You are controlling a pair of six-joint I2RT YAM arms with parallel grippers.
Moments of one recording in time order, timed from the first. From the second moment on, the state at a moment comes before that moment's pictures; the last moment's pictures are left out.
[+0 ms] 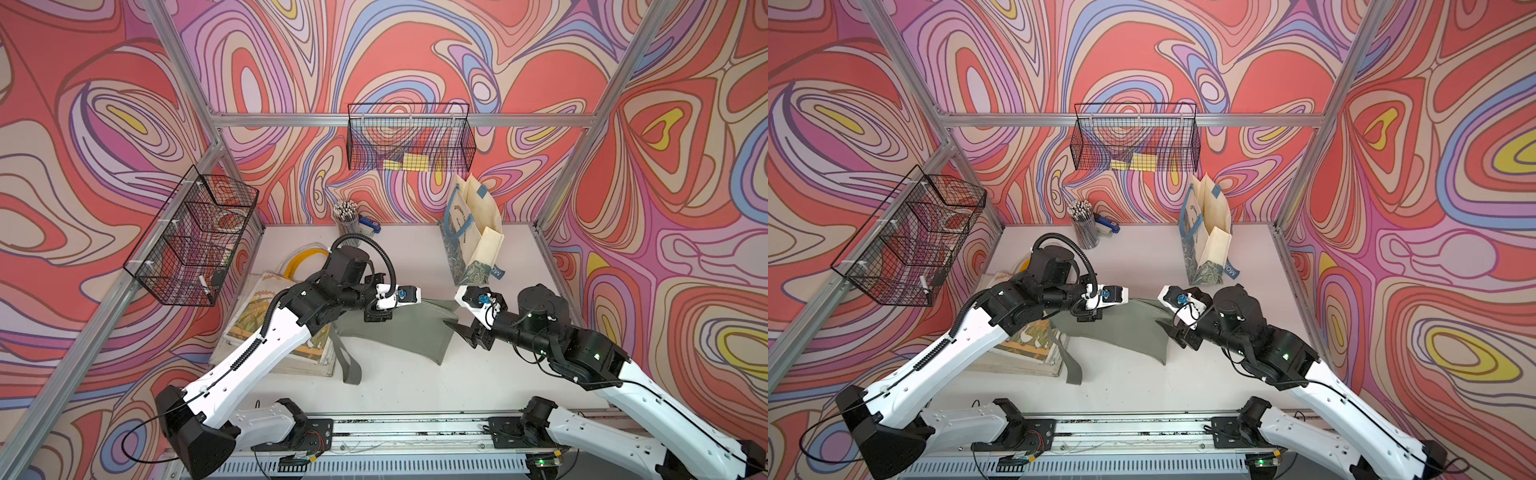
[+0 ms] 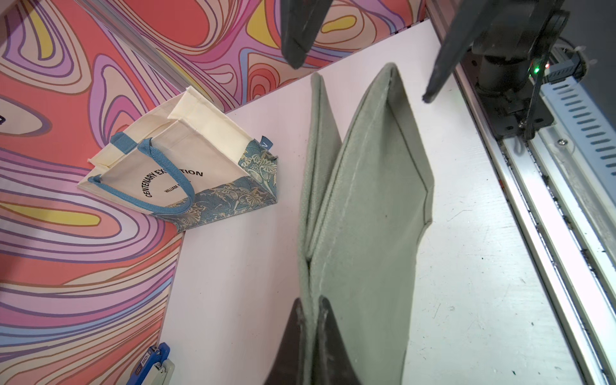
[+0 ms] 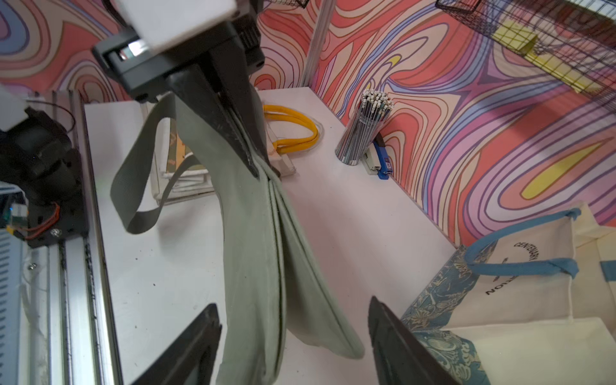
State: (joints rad) left arm -0.66 1.22 1.26 -0.65 0.51 0.85; right arm 0.79 0.79 1.01 -0.61 -0.08 -0.33
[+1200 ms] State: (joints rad) left arm -0.58 1.22 1.31 -0.58 0.73 0.79; right arm 0.78 0.75 0.89 -0.50 -0.06 -0.29
